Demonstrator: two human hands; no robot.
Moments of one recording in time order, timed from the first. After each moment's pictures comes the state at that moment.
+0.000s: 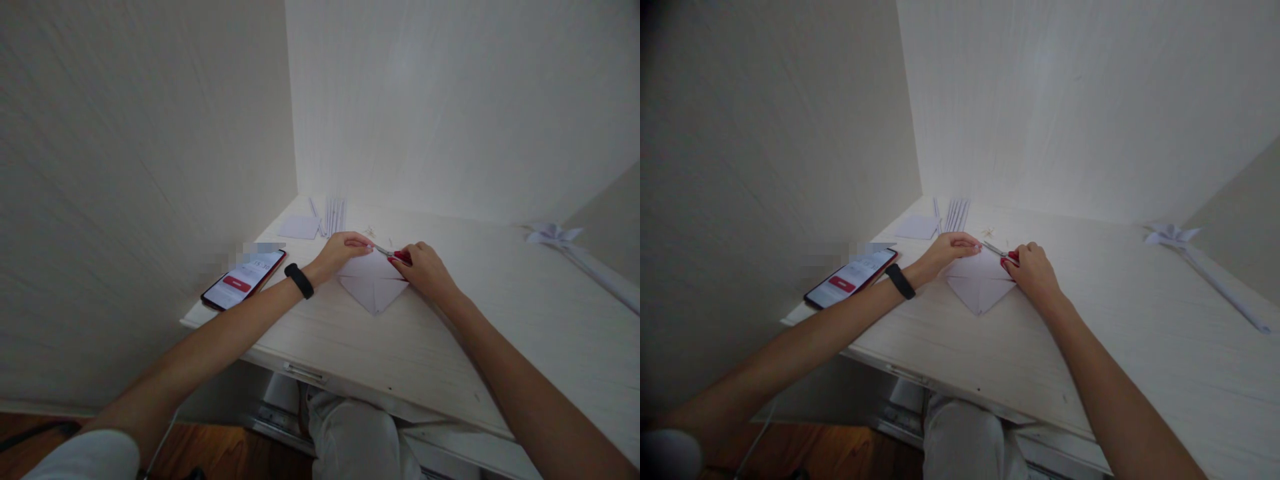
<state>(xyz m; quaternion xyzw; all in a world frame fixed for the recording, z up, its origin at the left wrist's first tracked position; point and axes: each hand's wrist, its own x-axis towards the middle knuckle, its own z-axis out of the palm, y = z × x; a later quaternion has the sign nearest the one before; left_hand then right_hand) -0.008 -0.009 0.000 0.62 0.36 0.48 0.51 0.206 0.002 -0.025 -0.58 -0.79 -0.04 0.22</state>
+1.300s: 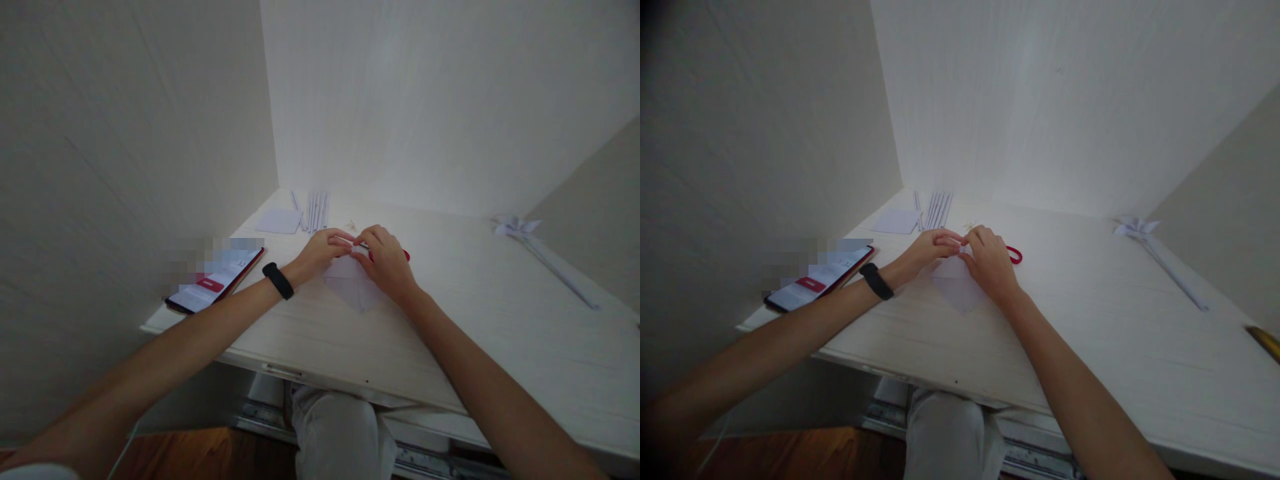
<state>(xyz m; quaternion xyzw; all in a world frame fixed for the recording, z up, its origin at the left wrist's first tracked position) -0.003 -0.017 0.002 0.61 0.38 0.46 0.52 0.166 -0.025 -0.001 -0.42 -0.85 -0.09 0.31</state>
